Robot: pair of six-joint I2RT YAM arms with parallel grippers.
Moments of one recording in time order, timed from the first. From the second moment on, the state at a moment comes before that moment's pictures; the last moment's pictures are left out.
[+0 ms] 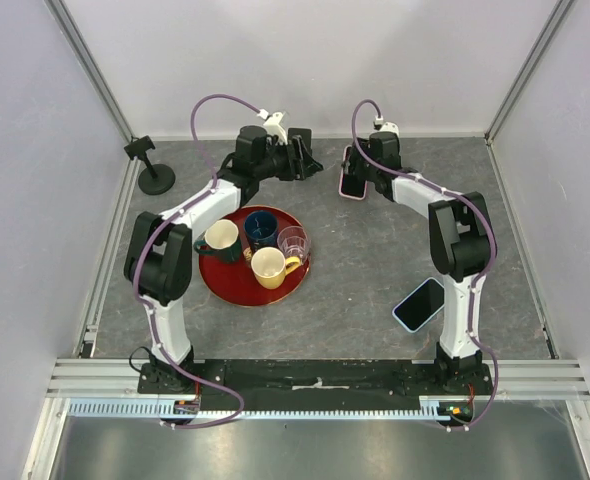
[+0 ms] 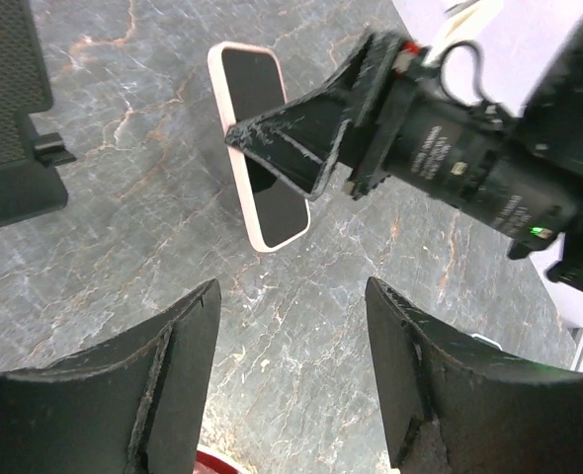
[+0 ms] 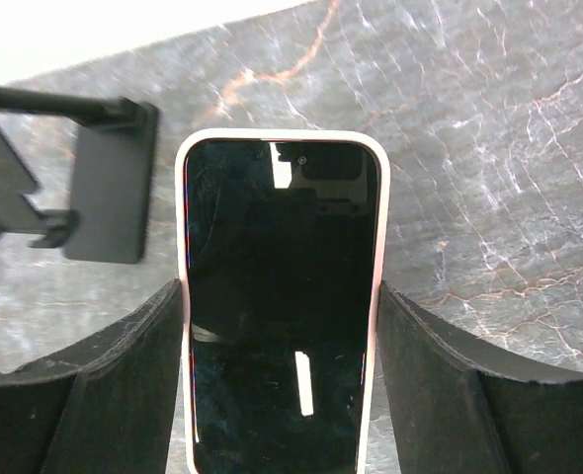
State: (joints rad) left arm -0.42 1.90 1.46 0.13 0.42 -0.45; right arm 0.28 2.15 1.56 0.04 0.09 0.42
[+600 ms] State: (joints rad) left arm -0.46 2.07 1.56 0.08 0.48 -0.42; right arm 0.26 1.99 1.32 0.40 -0.06 0.77
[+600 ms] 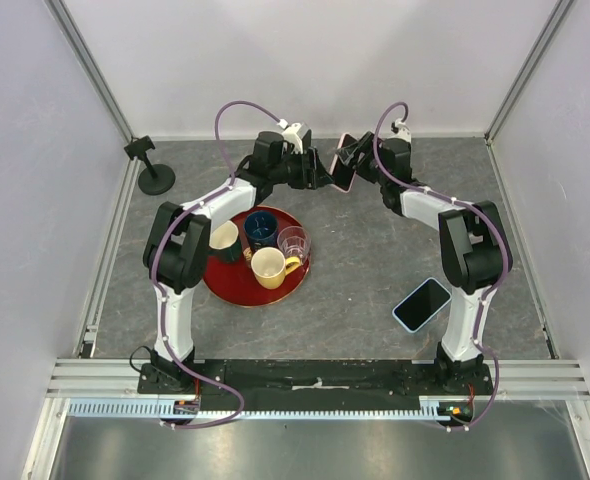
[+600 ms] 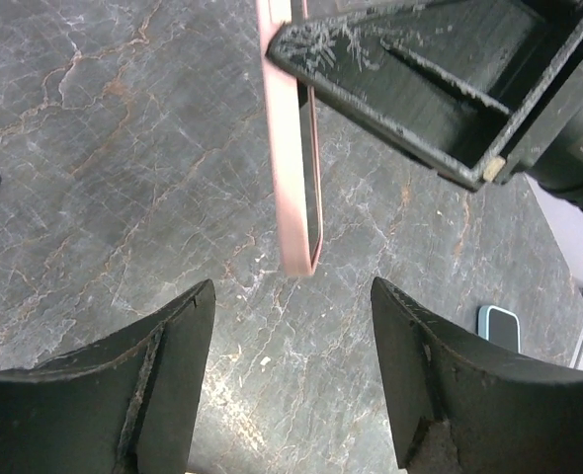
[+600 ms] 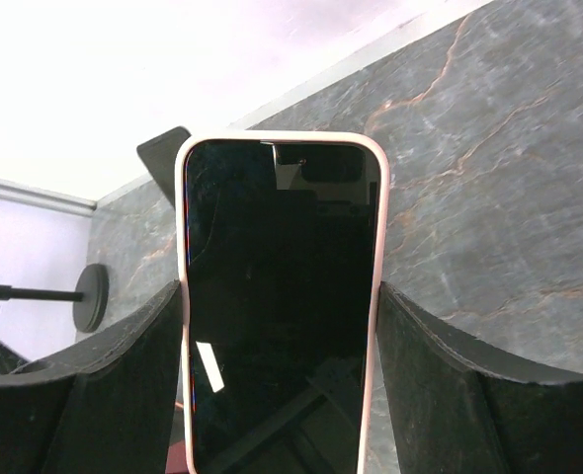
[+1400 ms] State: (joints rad) left arm -0.45 2.05 1.50 0.15 0.47 -0.33; right arm 0.33 1.93 1.38 0.24 -0.16 0.79
